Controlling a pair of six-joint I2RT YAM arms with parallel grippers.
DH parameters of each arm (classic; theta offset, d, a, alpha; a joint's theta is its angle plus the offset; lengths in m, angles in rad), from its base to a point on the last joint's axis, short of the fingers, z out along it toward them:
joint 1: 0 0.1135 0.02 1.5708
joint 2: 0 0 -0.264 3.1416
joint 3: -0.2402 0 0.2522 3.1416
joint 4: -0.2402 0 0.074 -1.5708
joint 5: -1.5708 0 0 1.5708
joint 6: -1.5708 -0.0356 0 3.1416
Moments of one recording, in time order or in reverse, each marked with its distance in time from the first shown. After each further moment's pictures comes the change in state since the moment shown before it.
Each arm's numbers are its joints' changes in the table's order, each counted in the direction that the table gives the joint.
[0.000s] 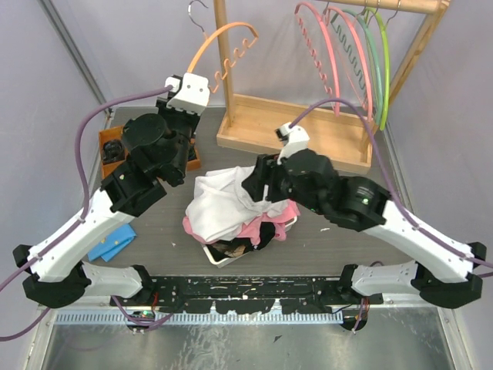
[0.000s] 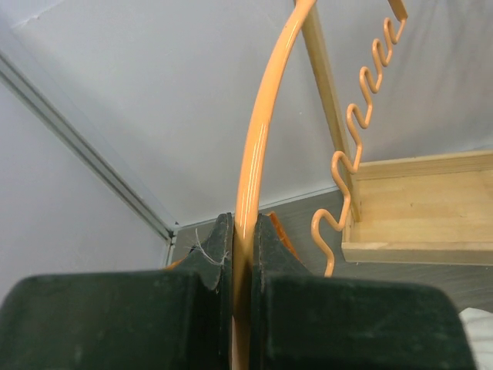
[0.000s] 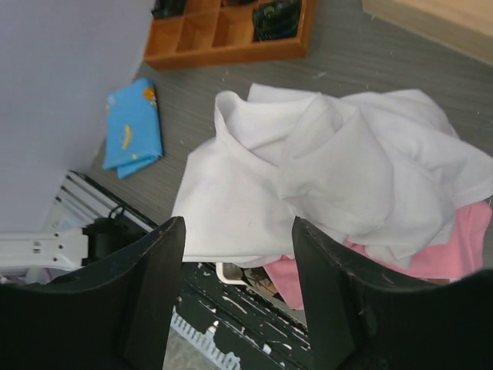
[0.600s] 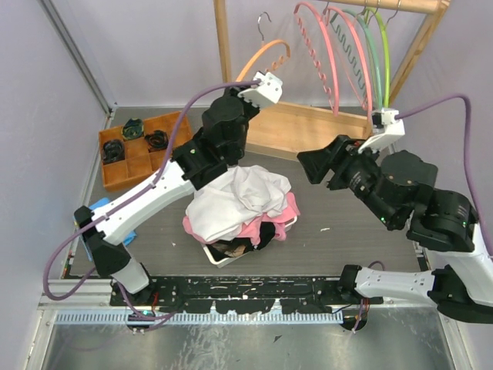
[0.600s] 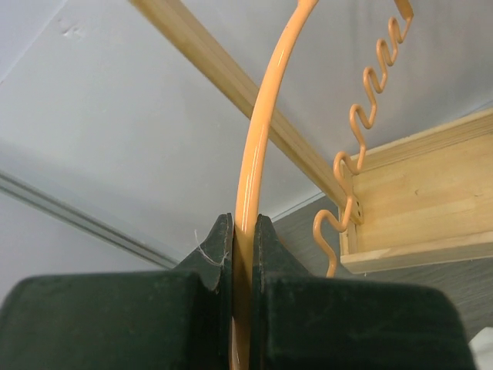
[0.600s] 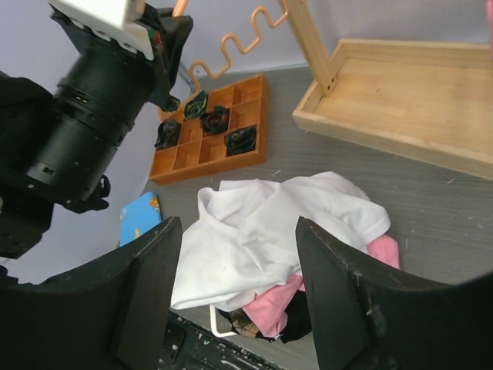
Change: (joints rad) left arm 0.004 -0.353 -0.150 0.103 -0.082 -0.186; right arm 0.000 0.199 -0.221 -0.138 -0.266 0.029
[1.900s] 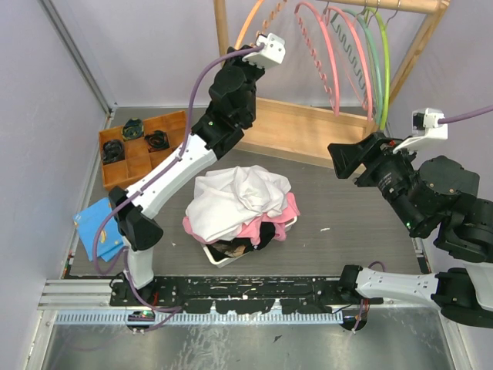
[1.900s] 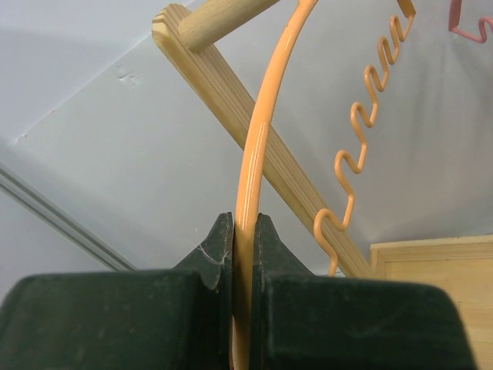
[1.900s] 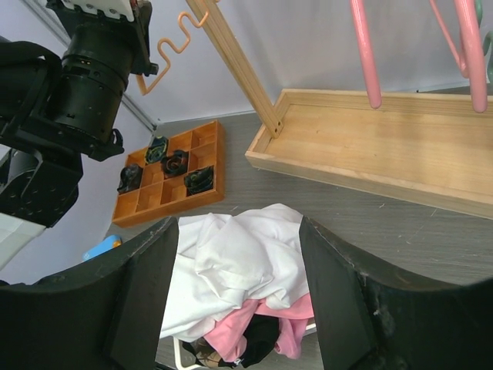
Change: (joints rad) left arm 0.130 -0.309 -0.349 0.221 -0.057 -0.119; right arm 0.000 0.053 -0.076 -0.058 -0.185 0.095
